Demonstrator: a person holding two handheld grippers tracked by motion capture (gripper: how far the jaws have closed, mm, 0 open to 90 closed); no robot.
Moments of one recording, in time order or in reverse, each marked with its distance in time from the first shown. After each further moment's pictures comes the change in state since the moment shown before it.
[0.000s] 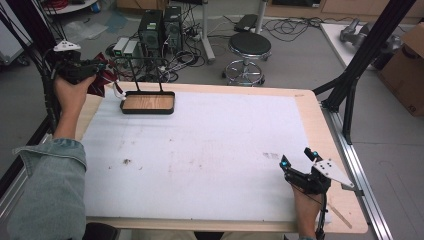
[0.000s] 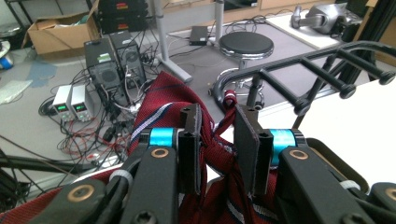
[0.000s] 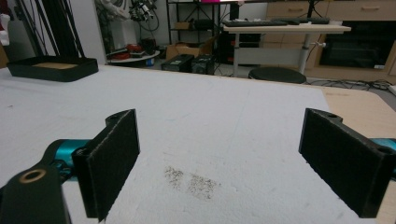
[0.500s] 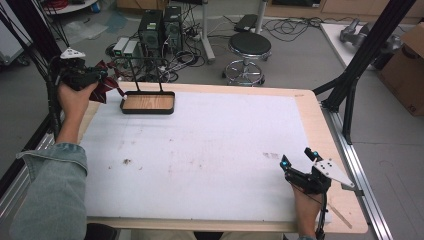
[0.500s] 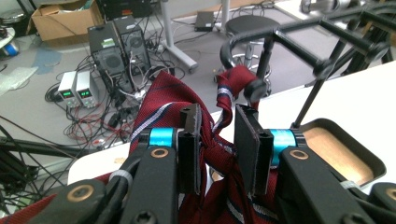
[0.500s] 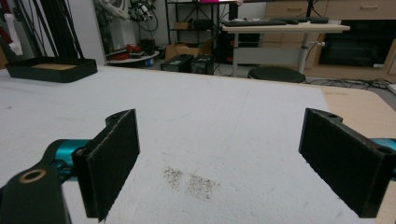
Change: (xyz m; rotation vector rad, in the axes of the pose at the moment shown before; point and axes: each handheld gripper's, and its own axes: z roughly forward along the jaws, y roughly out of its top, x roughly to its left) left arm -0.005 -0.019 0.009 0.061 0.022 0.015; right arm -0.001 0.000 0.000 0.000 -0.006 -0.002
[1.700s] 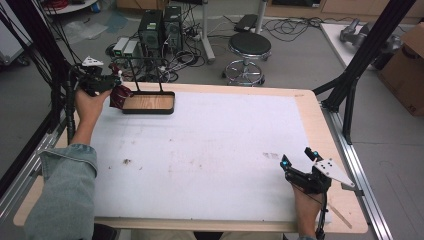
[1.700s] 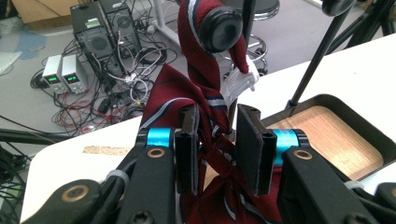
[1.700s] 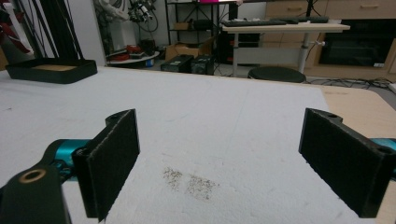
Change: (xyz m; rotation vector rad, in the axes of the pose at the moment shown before) left arm -0.018 -0.018 0.034 0.069 -0.023 0.019; right arm 0.000 0.000 0.000 0.000 0.002 0.010
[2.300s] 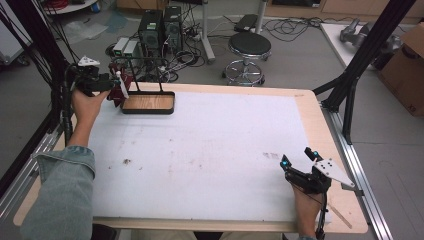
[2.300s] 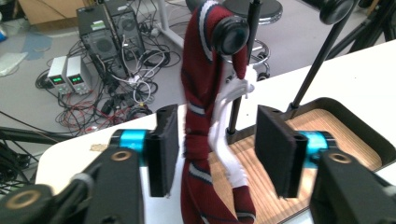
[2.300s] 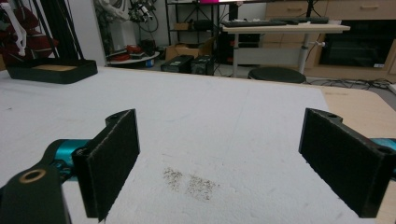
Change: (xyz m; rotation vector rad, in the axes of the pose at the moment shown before) left arm 0.001 0.000 -0.012 -0.032 0.009 -0.021; right arm 0.000 0.000 0.000 0.000 0.001 -0.002
